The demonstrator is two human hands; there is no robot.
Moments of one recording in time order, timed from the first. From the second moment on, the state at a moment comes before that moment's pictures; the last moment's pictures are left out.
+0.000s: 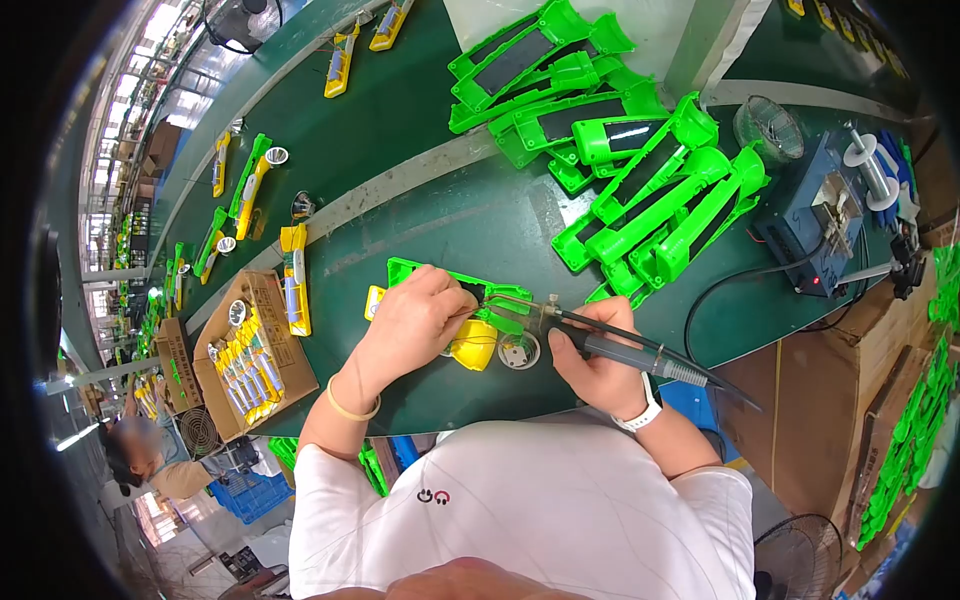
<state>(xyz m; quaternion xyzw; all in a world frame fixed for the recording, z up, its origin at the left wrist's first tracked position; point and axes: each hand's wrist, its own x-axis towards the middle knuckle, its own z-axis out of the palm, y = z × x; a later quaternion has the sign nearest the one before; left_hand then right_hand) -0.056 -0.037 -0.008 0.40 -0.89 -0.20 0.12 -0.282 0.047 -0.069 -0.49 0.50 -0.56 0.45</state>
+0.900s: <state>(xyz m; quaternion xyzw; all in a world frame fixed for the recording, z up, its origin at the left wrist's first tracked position) -0.065 -0.036 -0.005 0.44 -0.87 -0.19 0.08 -0.282 0.031 -0.054 -0.56 0.49 -0.50 0.43</state>
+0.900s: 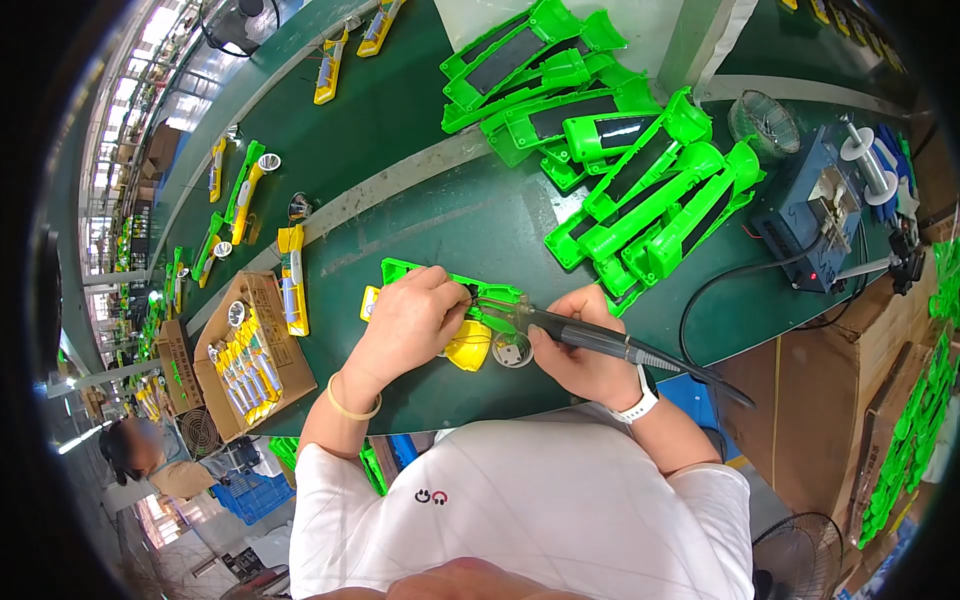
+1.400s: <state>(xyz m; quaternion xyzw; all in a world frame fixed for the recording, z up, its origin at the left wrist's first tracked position) -0.068 -0.037 -0.005 0.45 -0.88 -0.17 0.07 -0.290 0.036 -0.052 -0.56 0.48 -0.48 0.48</state>
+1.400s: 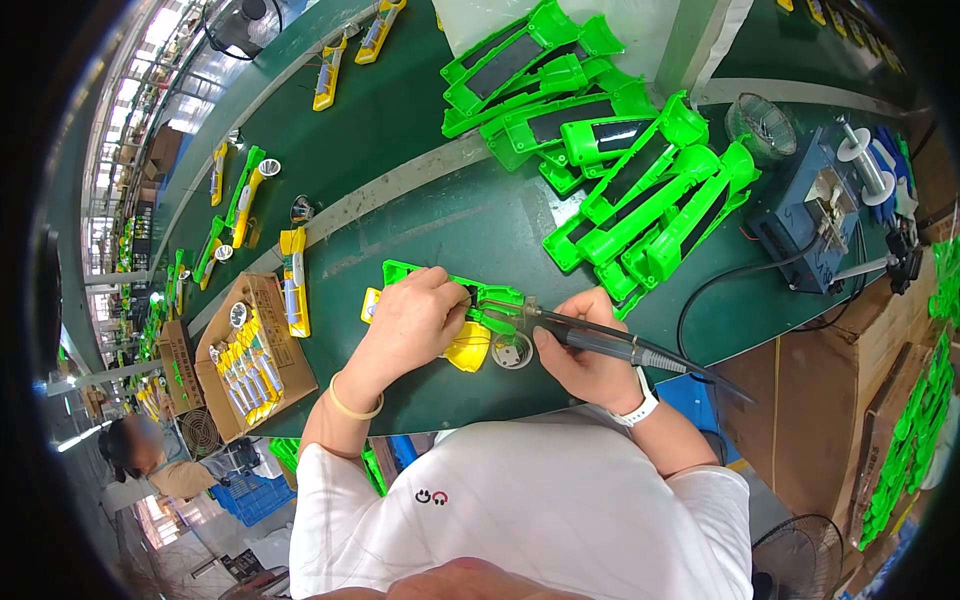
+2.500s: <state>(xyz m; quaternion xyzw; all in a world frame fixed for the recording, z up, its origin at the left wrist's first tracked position) -0.071 -0.026 -0.011 0.43 -0.88 -0.15 0.08 -0.252 0.014 -0.055 -0.40 0.43 -0.60 0.55</state>
